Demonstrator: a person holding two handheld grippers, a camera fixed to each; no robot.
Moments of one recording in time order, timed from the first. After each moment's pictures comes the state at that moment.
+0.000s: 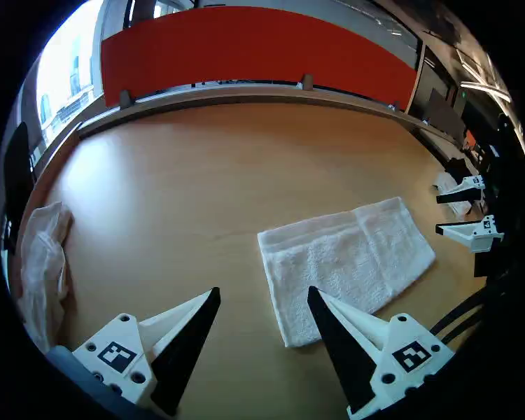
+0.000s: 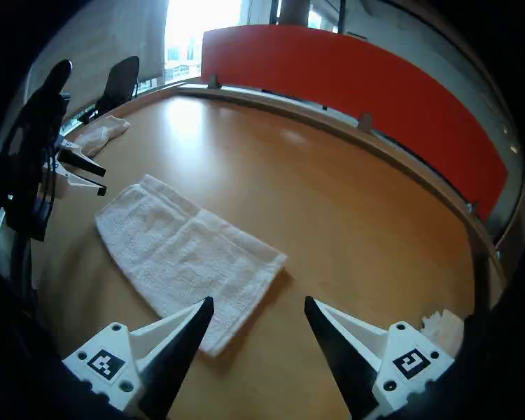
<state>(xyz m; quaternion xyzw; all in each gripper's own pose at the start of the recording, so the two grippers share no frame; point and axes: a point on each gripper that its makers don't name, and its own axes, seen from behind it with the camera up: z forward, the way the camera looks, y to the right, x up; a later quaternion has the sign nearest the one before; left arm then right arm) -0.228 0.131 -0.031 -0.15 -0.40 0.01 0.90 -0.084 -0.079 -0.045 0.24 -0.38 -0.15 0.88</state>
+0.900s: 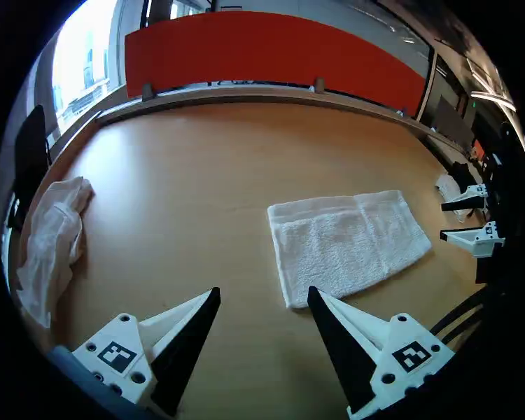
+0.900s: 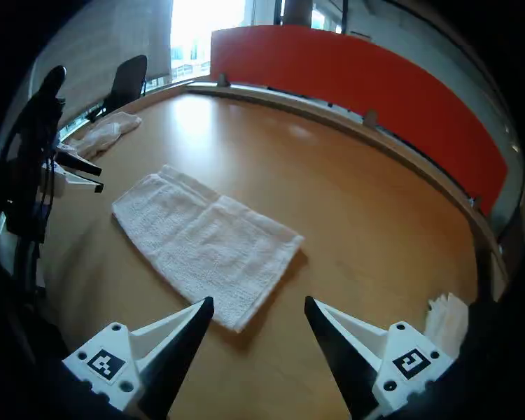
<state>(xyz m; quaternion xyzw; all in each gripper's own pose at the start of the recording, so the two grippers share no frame) -0.223 0.110 -0.076 -0.11 -0.40 -0.01 0.91 -0.085 -0.084 -0.078 0.25 -0.38 -0.15 0.88</state>
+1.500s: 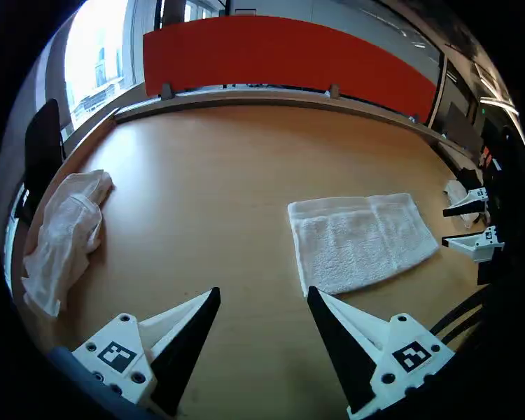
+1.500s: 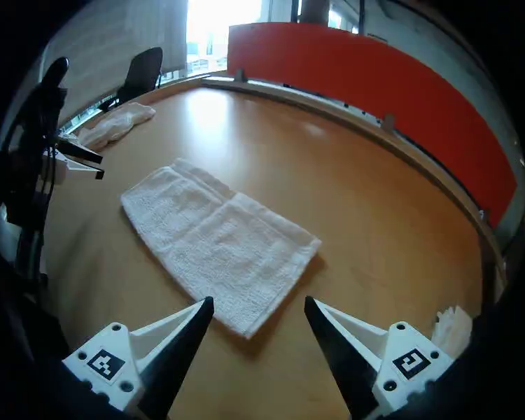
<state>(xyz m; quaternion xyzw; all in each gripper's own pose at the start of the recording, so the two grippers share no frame) -0.216 0.086 -0.089 -0.08 -0.39 -0.01 0.92 -0.095 -0.095 -0.079 0.28 -0.39 -0.16 0.86</state>
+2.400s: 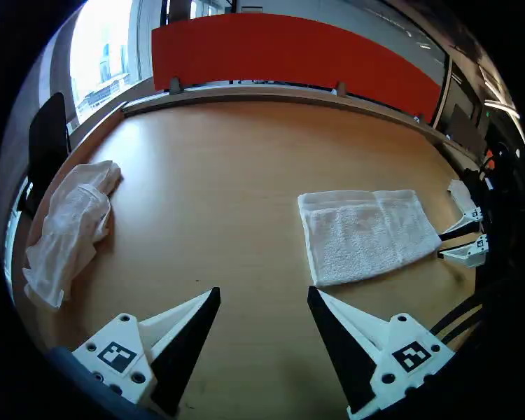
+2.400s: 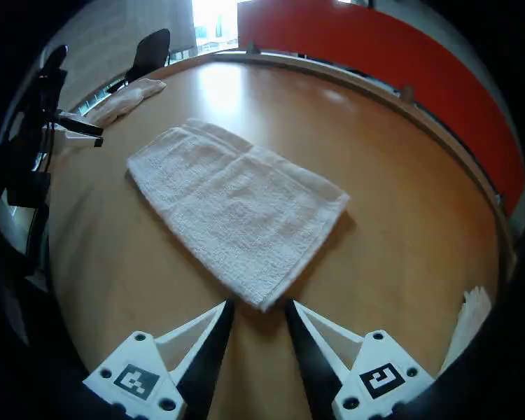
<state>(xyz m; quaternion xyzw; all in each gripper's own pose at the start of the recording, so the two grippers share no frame) -0.218 0.072 -0.101 -0.07 -0.40 -0.02 0.91 -0.133 -0.088 -0.106 0.31 -0.45 -0.16 0.82</state>
